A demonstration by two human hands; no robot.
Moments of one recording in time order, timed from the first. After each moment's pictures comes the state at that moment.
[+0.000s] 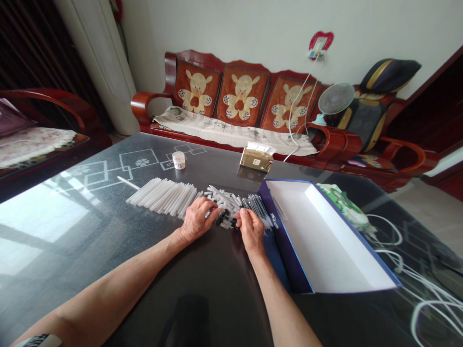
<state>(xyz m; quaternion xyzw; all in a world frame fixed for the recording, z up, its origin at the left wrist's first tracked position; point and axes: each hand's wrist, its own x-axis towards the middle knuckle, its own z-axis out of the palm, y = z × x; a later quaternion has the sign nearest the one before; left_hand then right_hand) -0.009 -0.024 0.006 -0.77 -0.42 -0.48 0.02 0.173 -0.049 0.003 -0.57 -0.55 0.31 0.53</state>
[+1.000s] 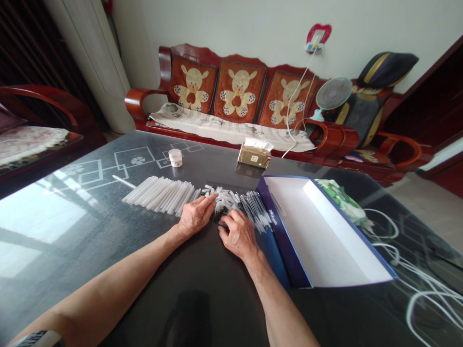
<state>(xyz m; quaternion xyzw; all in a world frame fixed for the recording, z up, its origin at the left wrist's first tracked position) -0.011 -0.020 -0.001 -0.77 -0.47 -0.42 -0.01 0.164 -0.064 0.012 -0.49 -0.83 0.00 0.25</state>
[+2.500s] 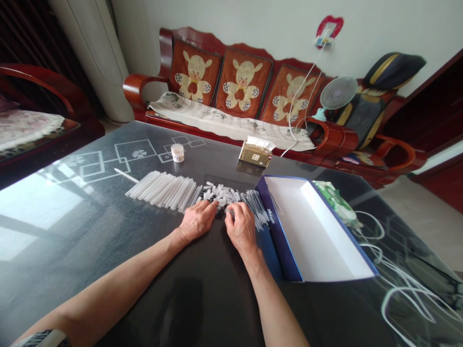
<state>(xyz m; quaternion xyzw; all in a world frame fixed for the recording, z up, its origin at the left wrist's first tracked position) -0.011 -0.040 -0.003 -0.81 -0.48 -0.32 0.07 0.159 -0.055 0.021 -0.53 -0.77 -0.01 0.36</state>
